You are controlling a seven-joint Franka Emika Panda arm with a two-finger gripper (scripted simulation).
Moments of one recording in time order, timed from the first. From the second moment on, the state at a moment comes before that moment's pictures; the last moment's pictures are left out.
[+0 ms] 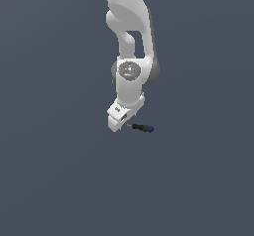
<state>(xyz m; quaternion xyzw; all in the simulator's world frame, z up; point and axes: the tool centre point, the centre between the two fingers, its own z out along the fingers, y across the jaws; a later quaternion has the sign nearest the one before) -0.037 0.001 0.092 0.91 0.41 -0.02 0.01</state>
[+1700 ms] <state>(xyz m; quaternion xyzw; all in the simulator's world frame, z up) -0.053 0.032 0.040 0.78 0.62 0.00 0.00</state>
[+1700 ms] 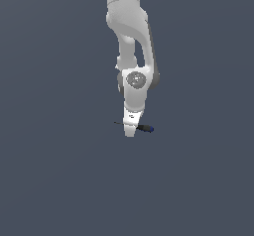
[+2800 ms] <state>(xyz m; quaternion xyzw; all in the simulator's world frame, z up) -0.053 0.032 0.014 0.78 0.62 0.00 0.00</state>
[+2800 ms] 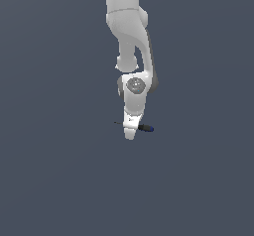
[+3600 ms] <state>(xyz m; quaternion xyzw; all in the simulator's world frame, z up) -0.086 0.037 0.071 0.78 0.62 0.00 0.00</state>
